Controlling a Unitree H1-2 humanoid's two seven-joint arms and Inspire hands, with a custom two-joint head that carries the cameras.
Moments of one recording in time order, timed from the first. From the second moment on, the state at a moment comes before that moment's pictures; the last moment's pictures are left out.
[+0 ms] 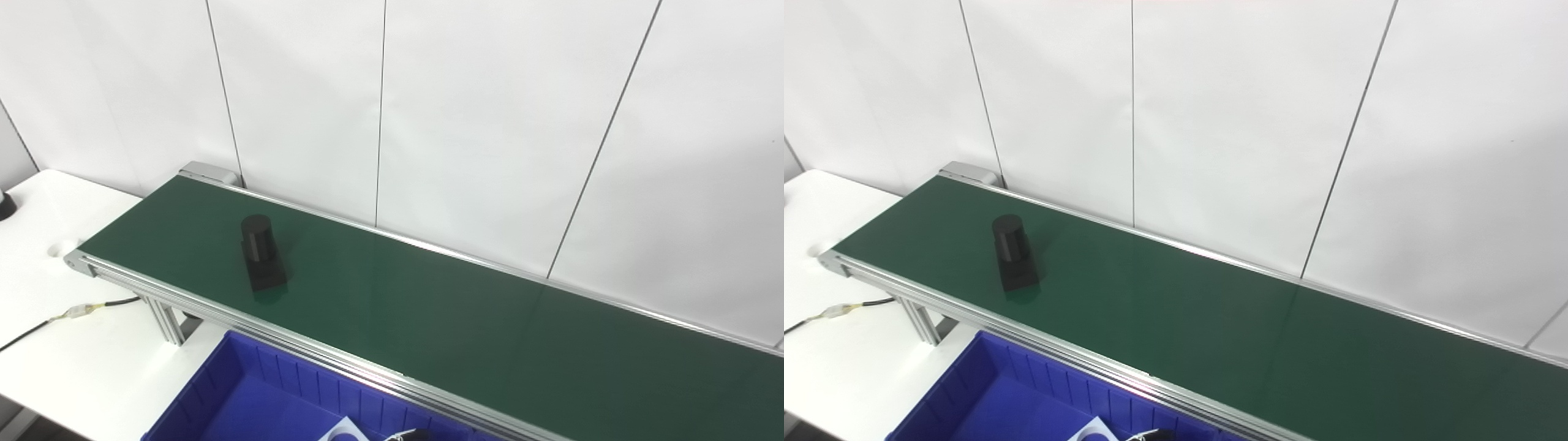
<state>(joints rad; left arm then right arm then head) 0.20 -0.11 -0.09 0.47 -0.07 -0.42 -0.15 0.24 -0.10 0.16 0.37 -0.05 -0.43 -0.09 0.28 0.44</state>
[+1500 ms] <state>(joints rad) 0.23 -0.11 -0.10 0.37 -0.07 -0.40 -0.16 0.24 -0.10 0.17 0.35 -0.07 -0.43 -0.09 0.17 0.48</state>
